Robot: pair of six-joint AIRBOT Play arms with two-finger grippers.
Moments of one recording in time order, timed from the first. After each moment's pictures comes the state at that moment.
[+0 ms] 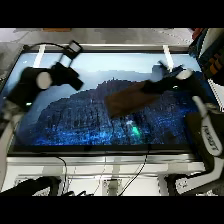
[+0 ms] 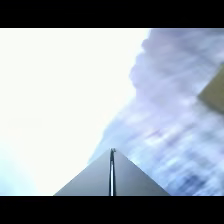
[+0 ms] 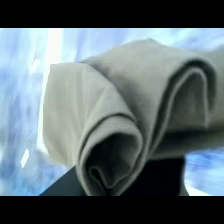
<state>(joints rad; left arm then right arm) -0.29 -1.23 1.45 1.63 -0.89 -1.12 -0.11 -1.59 1.53 -0.89 1.16 1.32</state>
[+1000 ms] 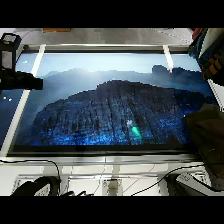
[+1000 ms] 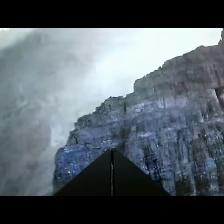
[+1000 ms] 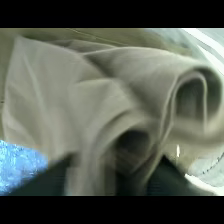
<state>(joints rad) -0.07 -1.08 1.45 1.70 -1.17 -1.43 -1.02 -1.20 1.54 -1.61 1.65 1.80</state>
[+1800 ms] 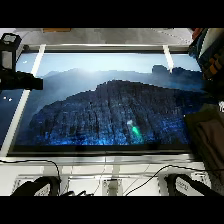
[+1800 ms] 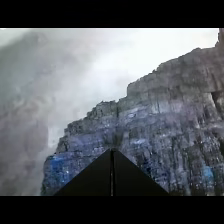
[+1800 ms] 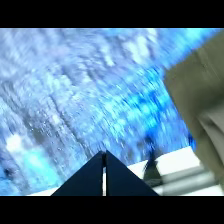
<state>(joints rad) -0.07 -1.08 1.45 1.70 -1.18 -1.43 -0.24 -1.17 1.54 -1.49 1.52 1.70</state>
